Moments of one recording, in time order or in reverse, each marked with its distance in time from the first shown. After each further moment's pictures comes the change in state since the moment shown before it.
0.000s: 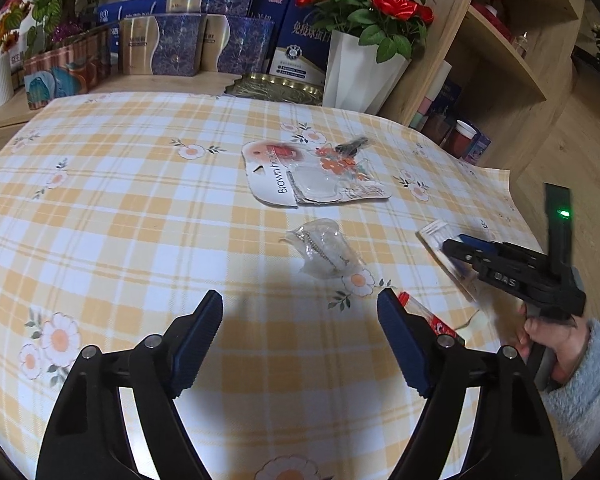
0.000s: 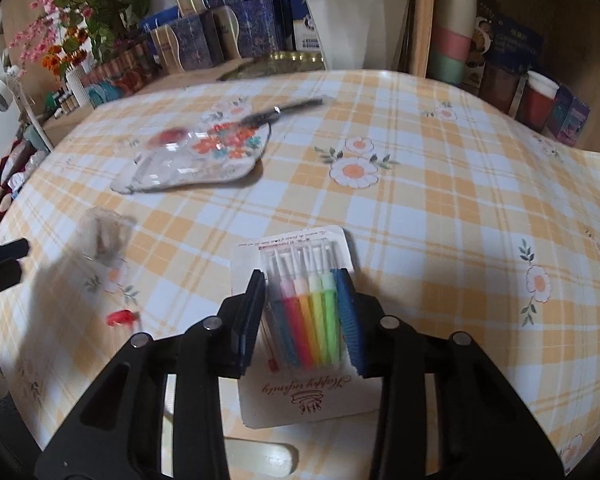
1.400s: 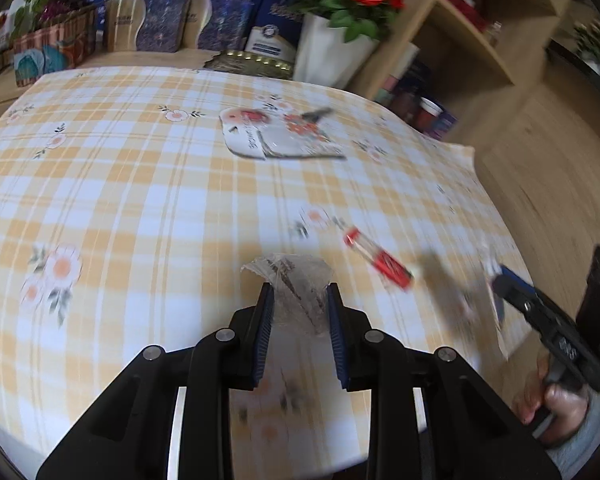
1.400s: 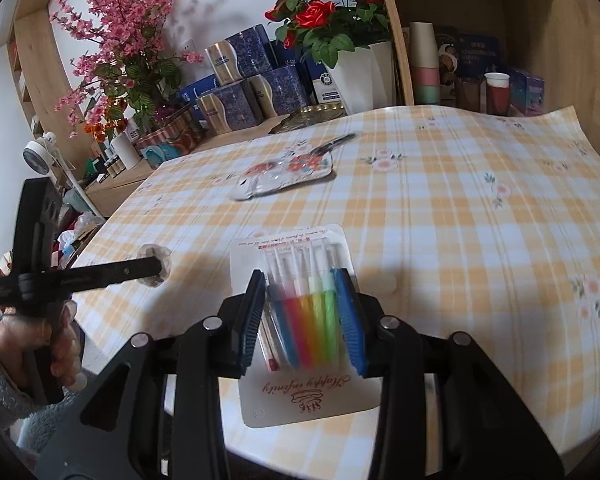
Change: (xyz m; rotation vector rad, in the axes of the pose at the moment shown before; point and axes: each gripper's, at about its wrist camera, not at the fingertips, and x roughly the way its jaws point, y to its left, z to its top) left arm -0.058 -0.007 -0.043 0.019 0.082 -0.117; right arm -0.145 0.058 -0.099 0.162 -0.191 0.126
